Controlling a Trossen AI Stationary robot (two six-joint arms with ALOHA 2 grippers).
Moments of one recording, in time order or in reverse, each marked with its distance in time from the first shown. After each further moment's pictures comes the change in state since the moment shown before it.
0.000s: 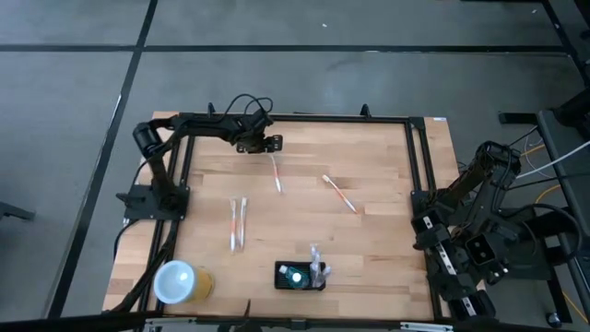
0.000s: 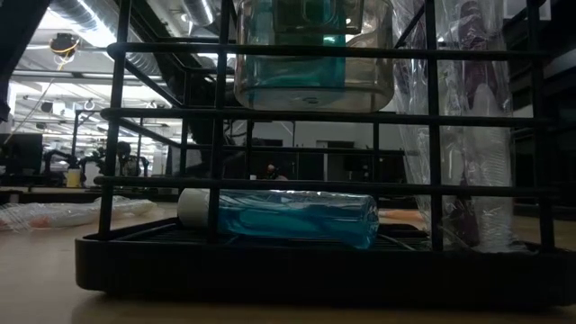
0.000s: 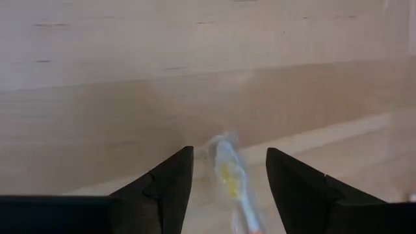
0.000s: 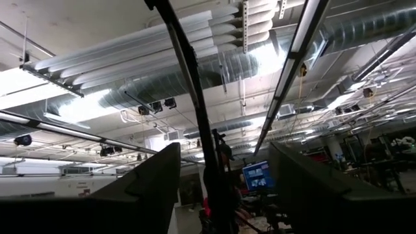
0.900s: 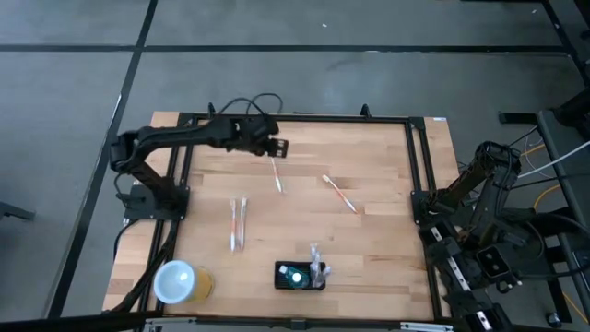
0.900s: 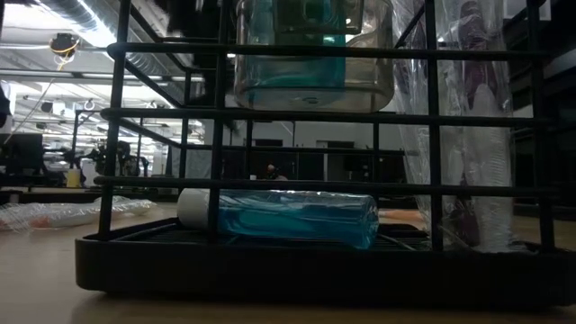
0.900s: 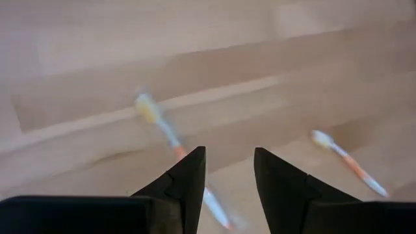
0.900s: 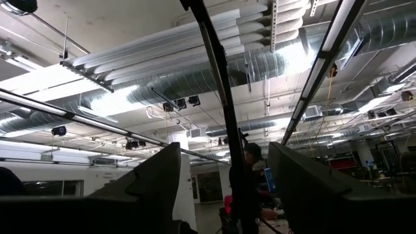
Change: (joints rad) left arm -0.258 -0.262 0.184 -0.368 -0.228 -0.052; right arm 0.060 0.000 0.000 -0.041 -0.057 -0.011
